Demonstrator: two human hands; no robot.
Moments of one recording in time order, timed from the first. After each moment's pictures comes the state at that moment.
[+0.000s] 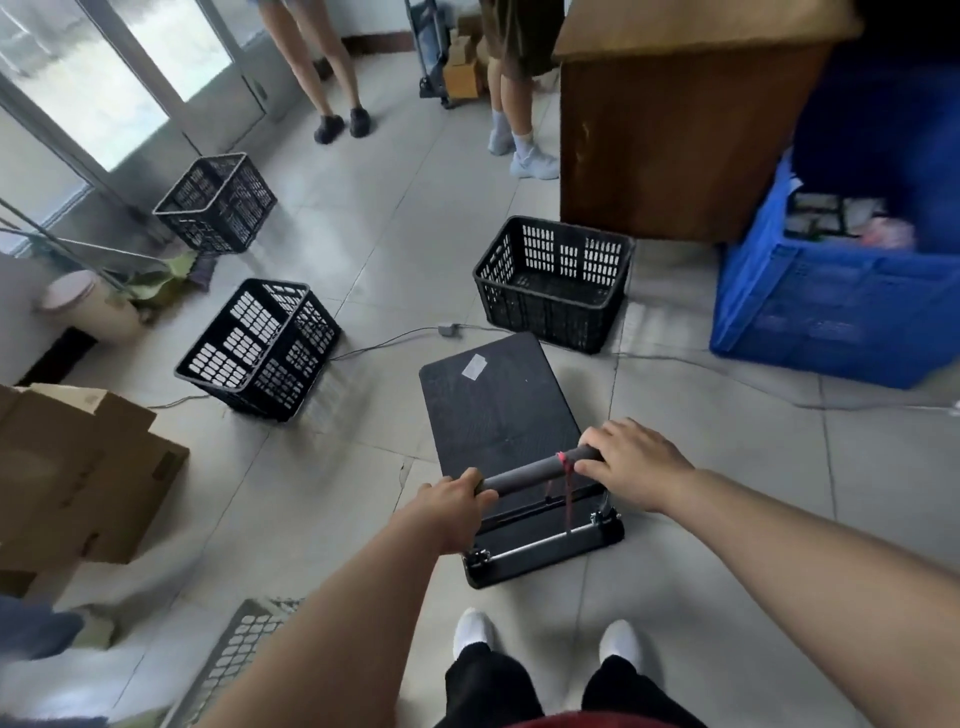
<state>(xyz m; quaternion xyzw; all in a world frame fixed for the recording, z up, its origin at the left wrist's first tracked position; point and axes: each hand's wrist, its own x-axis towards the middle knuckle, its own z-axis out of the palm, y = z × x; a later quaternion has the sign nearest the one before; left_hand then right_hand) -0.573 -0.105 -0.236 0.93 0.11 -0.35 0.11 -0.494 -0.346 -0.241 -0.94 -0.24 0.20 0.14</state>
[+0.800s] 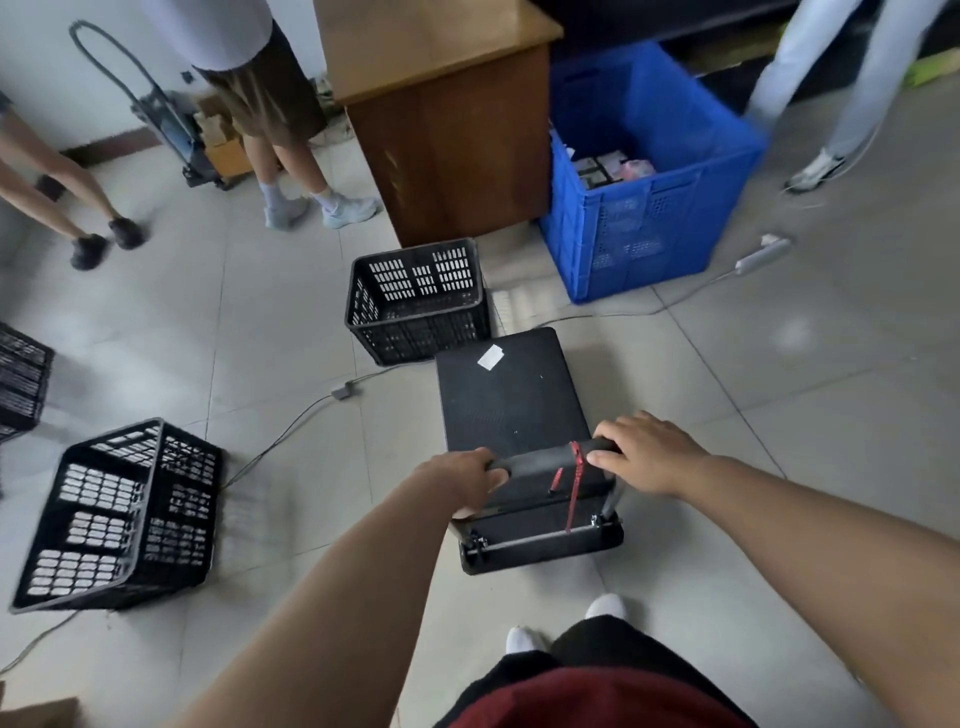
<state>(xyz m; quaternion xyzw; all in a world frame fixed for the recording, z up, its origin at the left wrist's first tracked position) -0.519 -0.068 -0.224 0.90 -0.21 -0.38 -0.03 -0.603 -0.308 -0.249 -0.97 0.04 0.17 0.16</state>
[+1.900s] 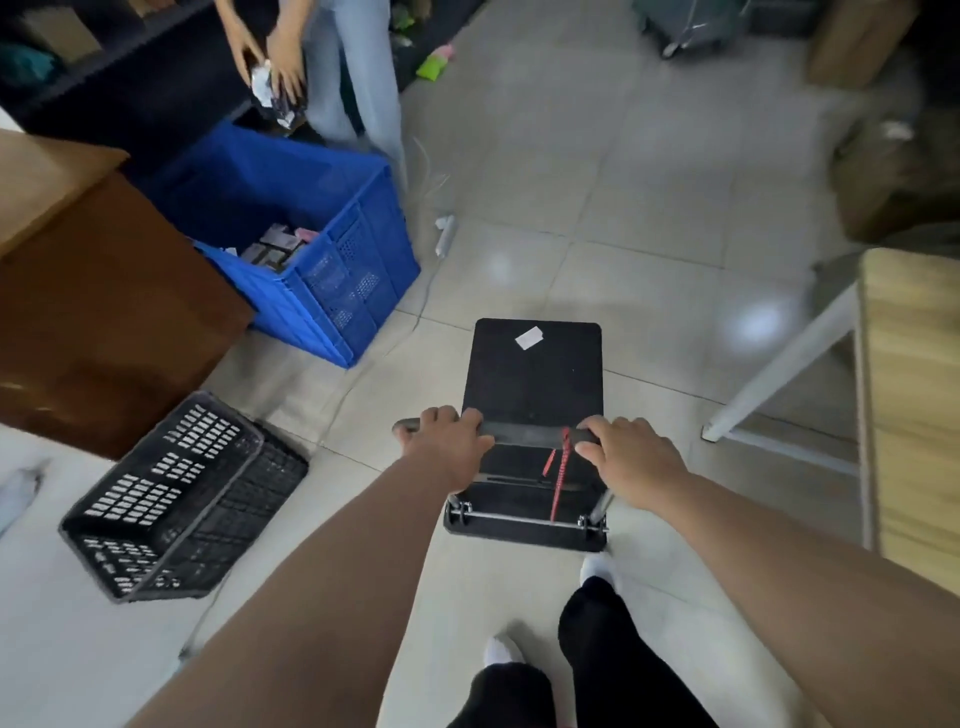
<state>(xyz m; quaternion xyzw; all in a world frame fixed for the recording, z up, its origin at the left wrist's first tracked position) -0.470 -0.227 -0.230 0.75 -0.61 -0.21 -0.15 -0.698 -0.272 -0.256 -0.81 0.54 0.07 0.20</state>
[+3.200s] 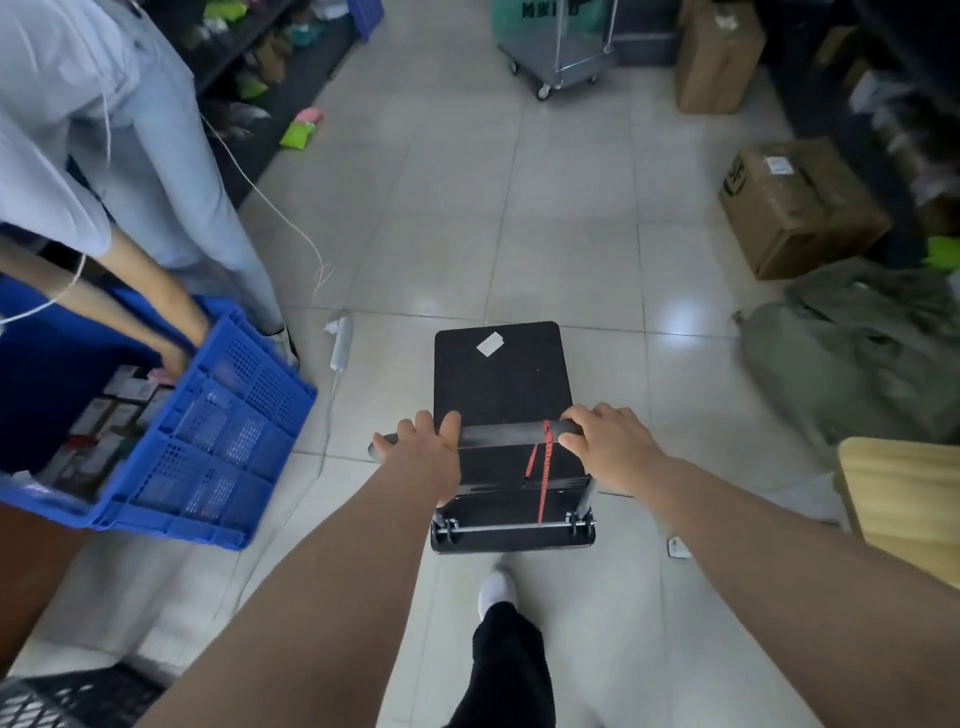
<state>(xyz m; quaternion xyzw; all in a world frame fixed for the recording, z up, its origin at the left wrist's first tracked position) -0.512 -0.678 -0.247 0.71 -0.66 -0.12 -0.22 -0.740 -0.697 -0.254 -0.75 0.62 0.05 0.22</state>
